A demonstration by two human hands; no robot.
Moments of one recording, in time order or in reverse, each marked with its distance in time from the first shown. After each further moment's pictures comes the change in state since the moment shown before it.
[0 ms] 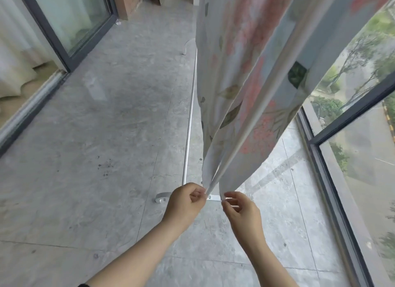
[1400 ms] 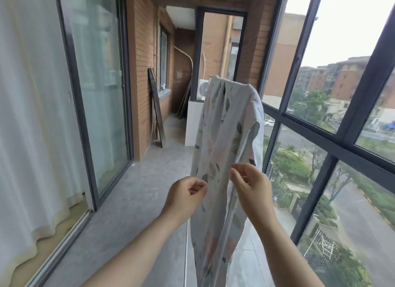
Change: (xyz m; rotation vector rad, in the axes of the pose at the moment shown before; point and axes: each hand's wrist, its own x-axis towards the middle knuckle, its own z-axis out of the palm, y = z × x) left_hand -0.211 0.575 -0.348 -0.172 0.136 0.524; right_hand -0.272 -0.626 -0.285 0.146 0.382 -0.735
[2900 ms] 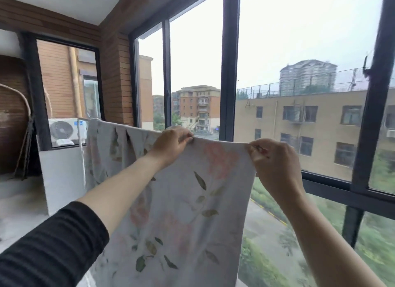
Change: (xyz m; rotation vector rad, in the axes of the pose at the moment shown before) left_hand 0.285 0.167 0.034 0.181 -0.394 1.067; right_hand 0.095 -0.120 -0.042 -0.819 0.808 -0.027
